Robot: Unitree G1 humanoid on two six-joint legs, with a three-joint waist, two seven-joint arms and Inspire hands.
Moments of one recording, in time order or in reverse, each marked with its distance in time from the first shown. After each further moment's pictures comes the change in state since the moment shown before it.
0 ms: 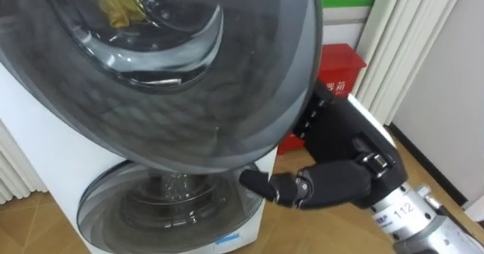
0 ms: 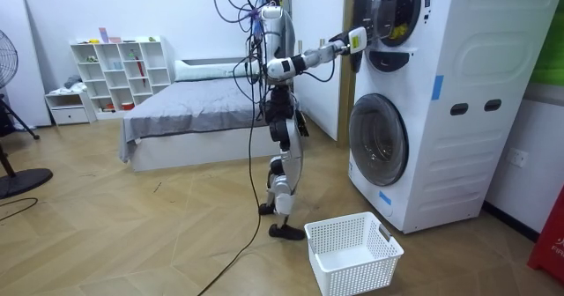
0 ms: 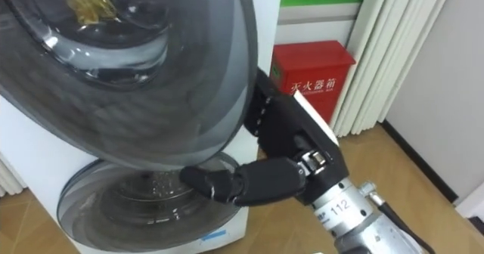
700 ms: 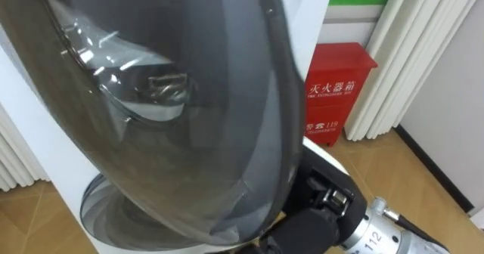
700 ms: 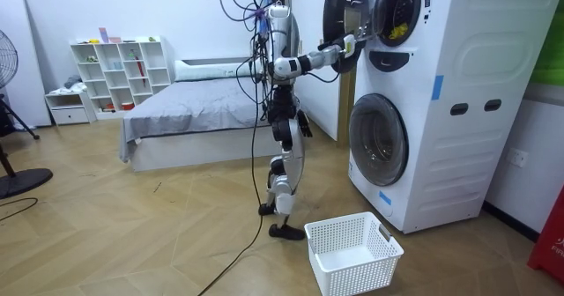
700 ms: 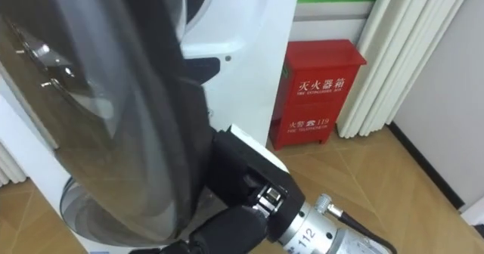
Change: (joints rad) left arm -0.032 -0.001 -0.002 0.002 0.000 -0.002 0.002; right arm 0.007 -0.004 0.111 0.000 -0.004 -0.001 0.210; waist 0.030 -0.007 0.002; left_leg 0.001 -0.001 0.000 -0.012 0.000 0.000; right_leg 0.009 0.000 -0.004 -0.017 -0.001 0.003
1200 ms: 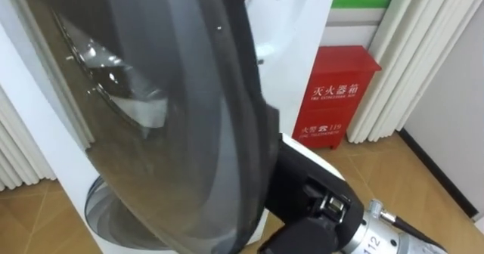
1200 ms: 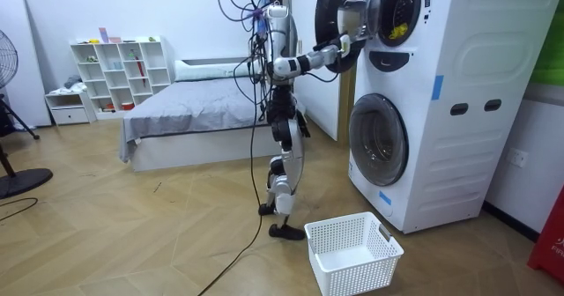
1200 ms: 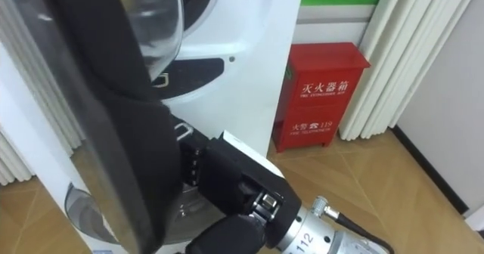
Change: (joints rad) left arm 0.012 0.003 -0.020 0.001 0.000 -0.016 -0.004; right arm 0.007 0.000 0.014 0.003 0.000 -0.011 0.030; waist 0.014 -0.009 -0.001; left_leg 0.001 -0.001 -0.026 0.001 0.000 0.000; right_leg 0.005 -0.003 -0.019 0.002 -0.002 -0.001
